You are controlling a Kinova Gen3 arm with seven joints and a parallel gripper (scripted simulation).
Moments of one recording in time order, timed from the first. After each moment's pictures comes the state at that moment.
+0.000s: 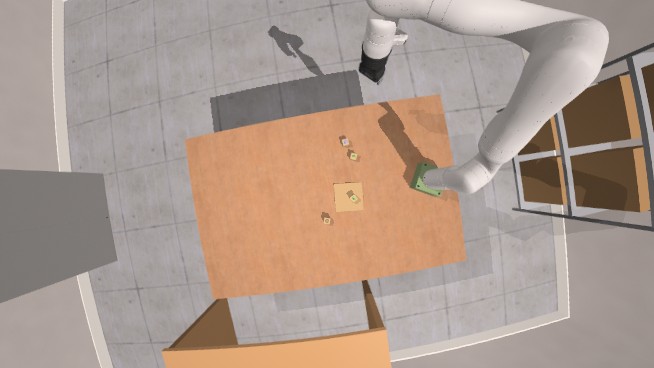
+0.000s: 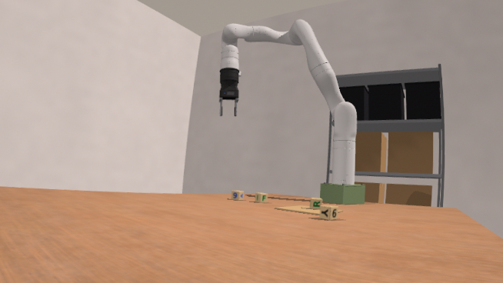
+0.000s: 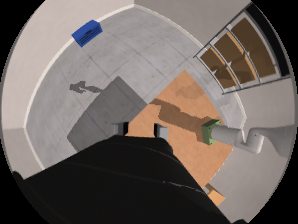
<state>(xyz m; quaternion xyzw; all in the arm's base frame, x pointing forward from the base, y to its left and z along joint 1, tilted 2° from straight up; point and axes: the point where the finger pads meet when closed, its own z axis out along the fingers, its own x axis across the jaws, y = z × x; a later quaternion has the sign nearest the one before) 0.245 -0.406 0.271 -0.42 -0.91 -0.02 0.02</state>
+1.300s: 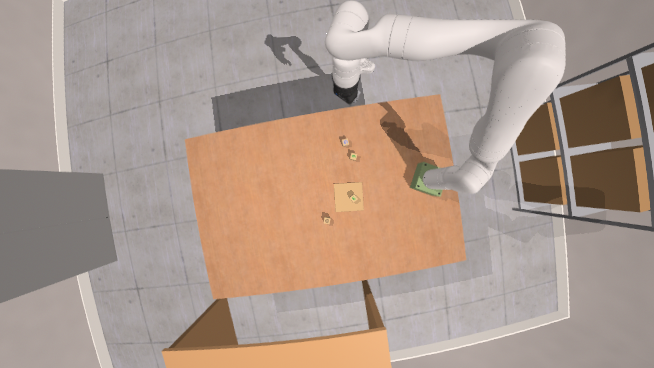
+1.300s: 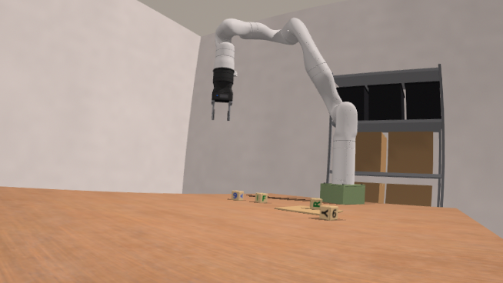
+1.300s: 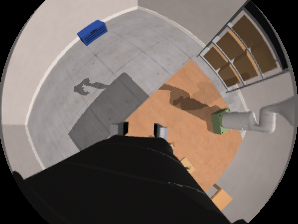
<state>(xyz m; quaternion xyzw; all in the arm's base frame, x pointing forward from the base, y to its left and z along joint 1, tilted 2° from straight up) 0.335 -0.371 0.236 -0.42 -0.91 0.00 0.01</state>
